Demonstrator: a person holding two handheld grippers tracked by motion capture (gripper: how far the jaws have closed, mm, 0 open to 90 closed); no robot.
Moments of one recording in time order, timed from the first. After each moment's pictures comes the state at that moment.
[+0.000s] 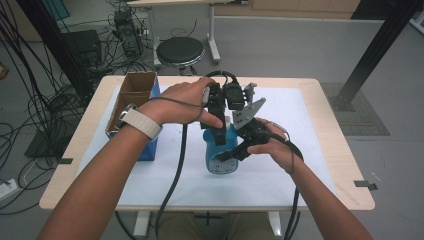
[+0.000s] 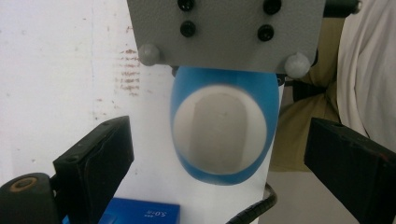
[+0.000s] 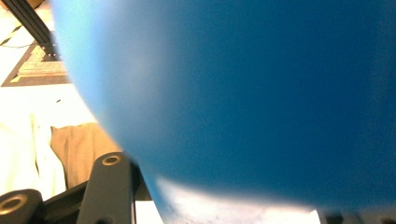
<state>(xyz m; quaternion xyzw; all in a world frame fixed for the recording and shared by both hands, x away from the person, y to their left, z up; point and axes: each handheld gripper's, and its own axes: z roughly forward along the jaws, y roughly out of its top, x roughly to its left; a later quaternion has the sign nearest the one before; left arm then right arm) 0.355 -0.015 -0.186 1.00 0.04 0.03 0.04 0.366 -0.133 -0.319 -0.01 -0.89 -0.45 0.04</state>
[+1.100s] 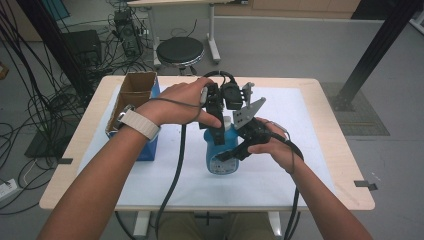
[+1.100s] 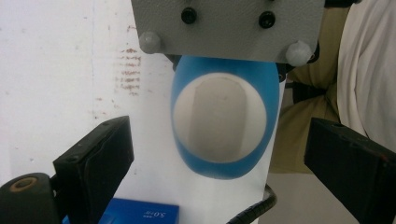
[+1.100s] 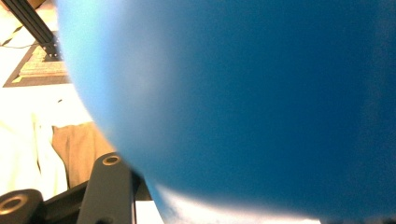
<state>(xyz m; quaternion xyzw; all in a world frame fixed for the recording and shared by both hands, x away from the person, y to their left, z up) 0.356 -0.011 -0.186 1.00 0.05 0.03 0.04 0.367 -0.134 -0.320 -0.01 -0.89 -0.45 0.04</state>
